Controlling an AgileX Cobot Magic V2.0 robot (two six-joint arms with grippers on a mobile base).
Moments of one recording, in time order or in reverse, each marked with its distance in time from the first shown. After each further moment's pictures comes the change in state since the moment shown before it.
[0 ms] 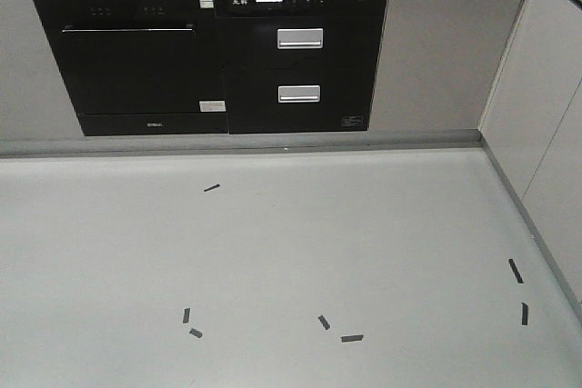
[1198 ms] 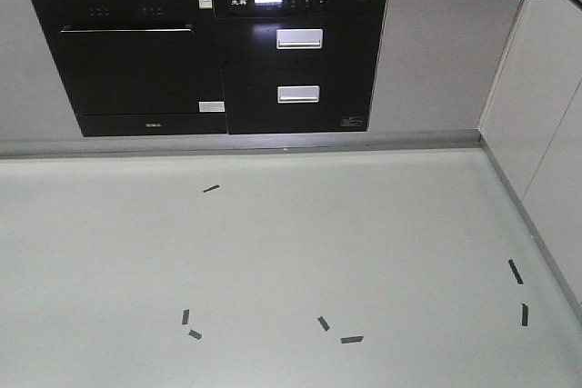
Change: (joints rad) left arm 0.000 0.000 0.000 0.000 0.000 0.000; right arm 0.000 0.000 0.000 0.000 0.000 0.000
